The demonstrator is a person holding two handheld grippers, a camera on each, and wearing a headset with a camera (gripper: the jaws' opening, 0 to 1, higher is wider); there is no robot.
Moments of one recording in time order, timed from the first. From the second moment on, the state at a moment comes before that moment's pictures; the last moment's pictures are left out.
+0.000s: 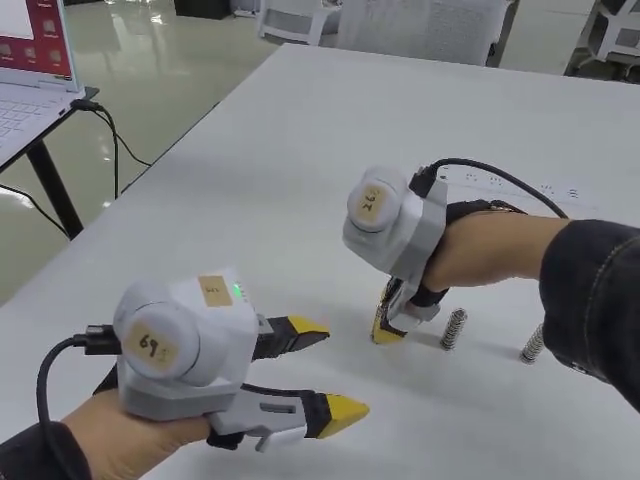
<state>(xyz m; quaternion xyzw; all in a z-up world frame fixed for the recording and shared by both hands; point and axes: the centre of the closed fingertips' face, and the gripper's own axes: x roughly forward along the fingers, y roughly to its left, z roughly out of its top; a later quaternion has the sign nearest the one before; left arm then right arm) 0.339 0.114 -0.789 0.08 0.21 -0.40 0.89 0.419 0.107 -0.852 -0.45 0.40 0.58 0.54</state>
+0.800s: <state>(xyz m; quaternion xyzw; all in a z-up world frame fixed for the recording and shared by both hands) 0.338 0.115 -0.790 0.08 0.21 -0.40 0.89 0.423 0.093 -0.852 -0.45 0.40 0.57 0.56</state>
